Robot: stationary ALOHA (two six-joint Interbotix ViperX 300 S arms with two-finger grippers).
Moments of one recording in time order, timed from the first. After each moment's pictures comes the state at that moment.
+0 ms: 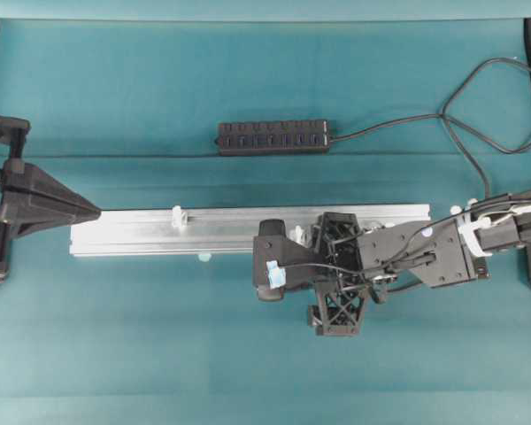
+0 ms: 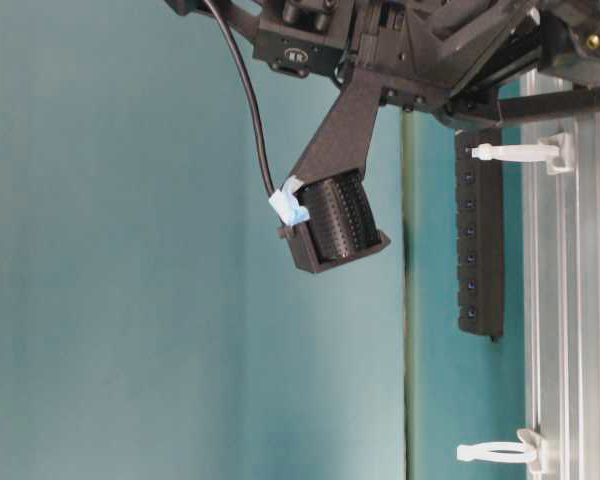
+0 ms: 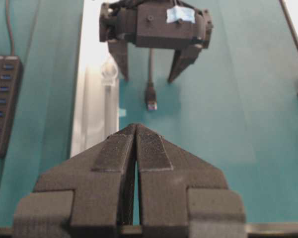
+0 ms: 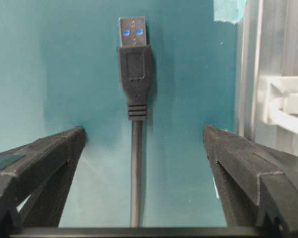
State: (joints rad) left arm -0.03 -0.89 0.96 0.02 0.30 -0.07; right arm 0.13 0.22 0.49 -0.05 0.59 0.19
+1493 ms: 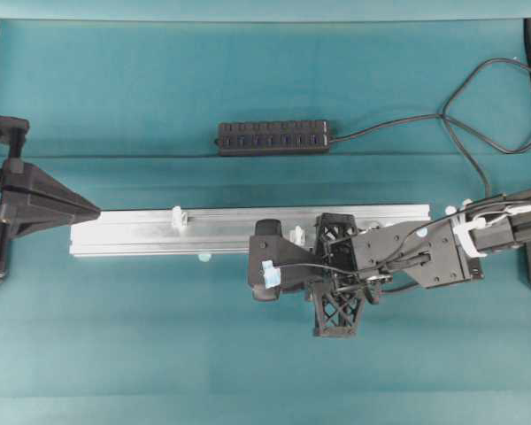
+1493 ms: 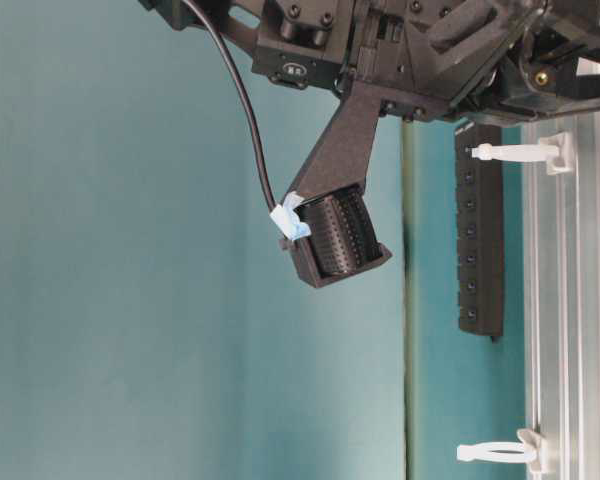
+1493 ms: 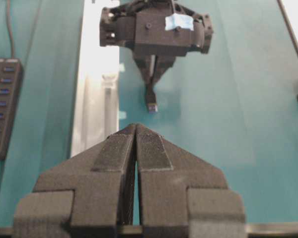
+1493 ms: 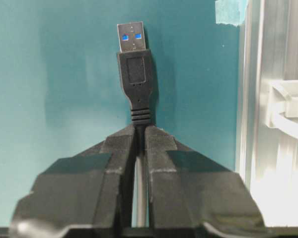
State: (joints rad) left arm -0.03 -0.90 0.96 0.02 0.29 -0.07; right arm 0.13 0.23 0.47 -0.04 0.64 0.19
